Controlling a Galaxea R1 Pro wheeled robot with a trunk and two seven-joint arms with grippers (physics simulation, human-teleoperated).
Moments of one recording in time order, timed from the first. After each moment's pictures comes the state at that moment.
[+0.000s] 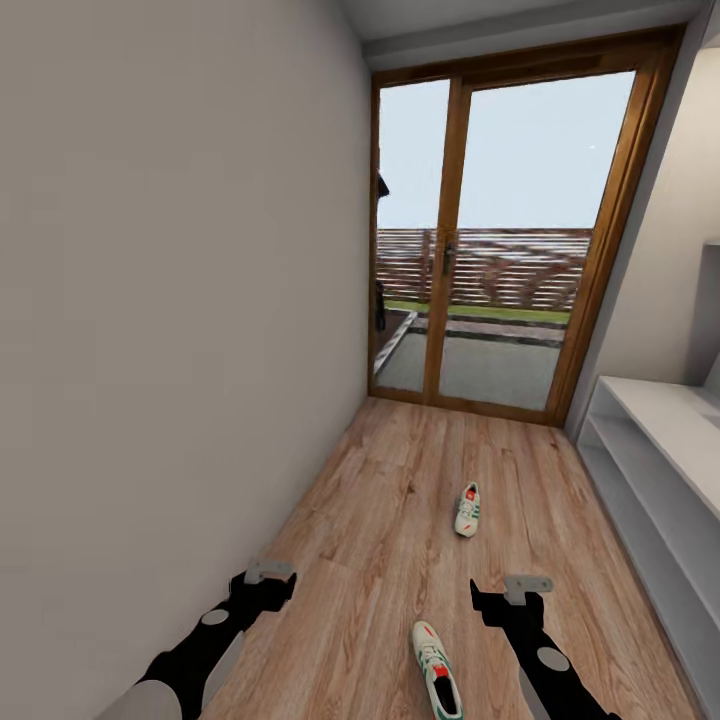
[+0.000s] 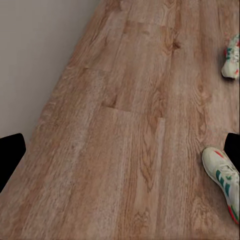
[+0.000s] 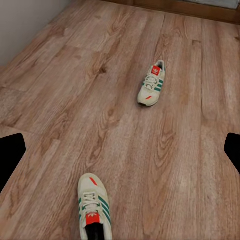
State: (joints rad) left arm -0.56 -0.02 -0.08 -0.38 0.03 -0.09 -0.08; right arm -0.33 -0.04 -0.03 -0.72 0.01 -0.08 -0.04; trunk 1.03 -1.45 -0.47
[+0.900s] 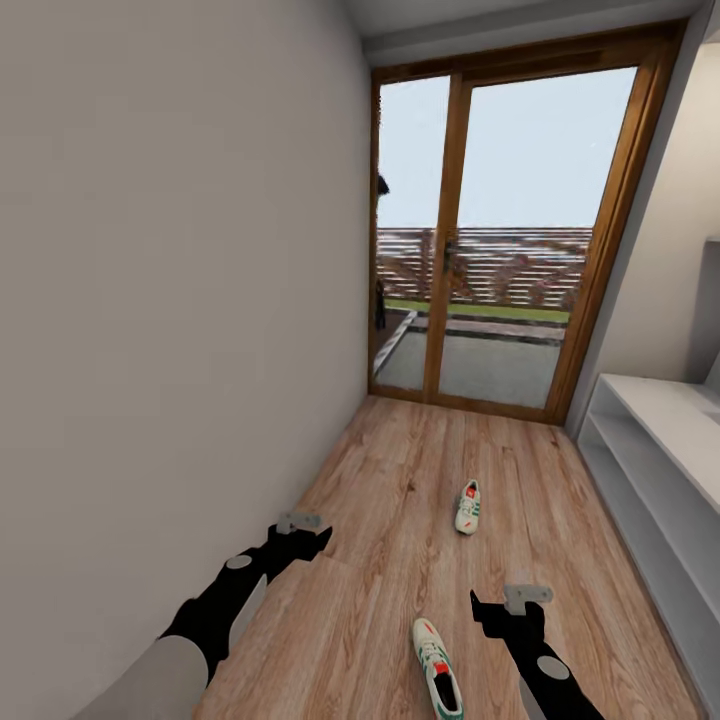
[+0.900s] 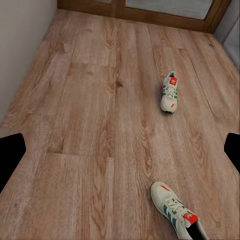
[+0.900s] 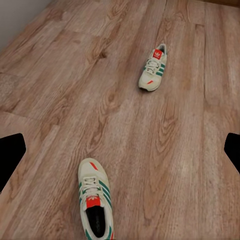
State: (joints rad) left arm -0.63 -0.08 -0.08 -0.54 0.03 0.03 -0.26; right arm -0.33 -0.04 -0.03 -0.68 0.01 -0.08 -0.04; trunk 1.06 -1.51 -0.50
